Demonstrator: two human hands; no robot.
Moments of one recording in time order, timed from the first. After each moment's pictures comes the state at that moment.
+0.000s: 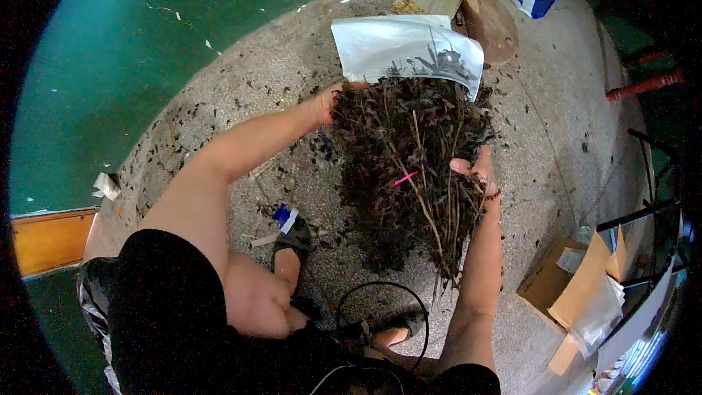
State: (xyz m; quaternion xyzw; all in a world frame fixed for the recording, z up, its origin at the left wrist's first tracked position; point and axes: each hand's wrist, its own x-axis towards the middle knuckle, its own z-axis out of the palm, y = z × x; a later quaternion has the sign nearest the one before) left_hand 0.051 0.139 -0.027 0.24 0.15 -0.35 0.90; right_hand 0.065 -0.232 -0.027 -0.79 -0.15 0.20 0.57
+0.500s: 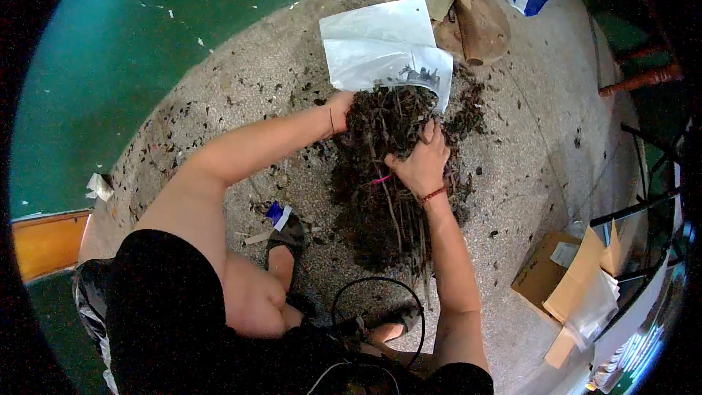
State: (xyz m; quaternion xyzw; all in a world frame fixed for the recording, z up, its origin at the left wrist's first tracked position) left_hand 0.052 0.087 -0.031 0.29 0.30 -0.29 0.86; right_hand 0.002 -0.122 0.041 -0.97 -0.14 0.07 0.19
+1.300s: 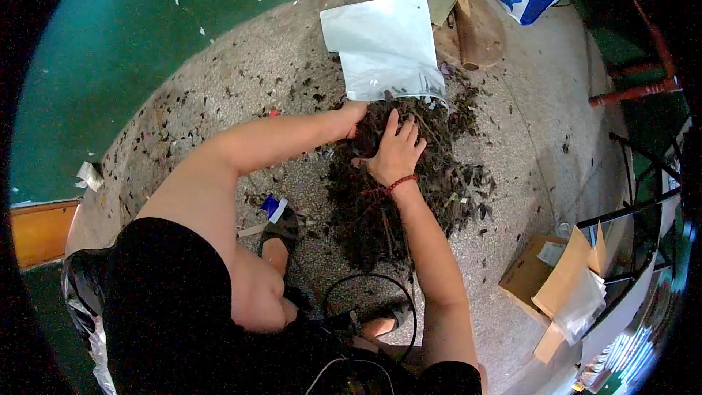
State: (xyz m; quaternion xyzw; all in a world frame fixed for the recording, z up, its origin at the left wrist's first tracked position) left_hand 0.066 0.073 -0.140 0.43 0.36 -0.28 0.78; right_hand -0.017 -0.076 0.043 -0.98 -0.19 0.05 0.05
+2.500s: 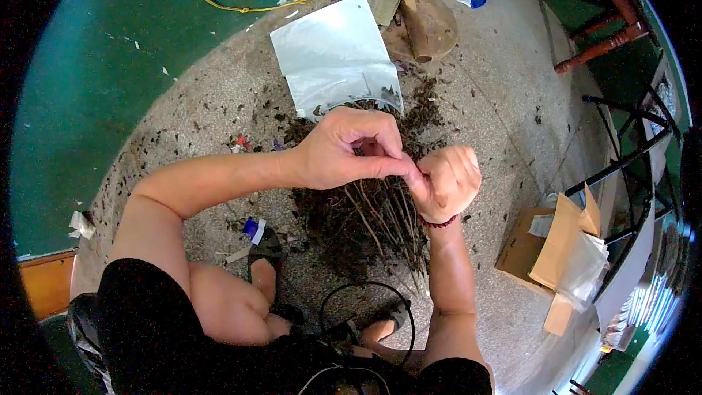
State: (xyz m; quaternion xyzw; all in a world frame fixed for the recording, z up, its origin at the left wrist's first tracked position) left_hand -0.031 0.007 0.182 0.67 -0.33 0.02 0.67; right_hand -0.026 -0.175 0.174 -0.79 -0.38 -0.37 0.30
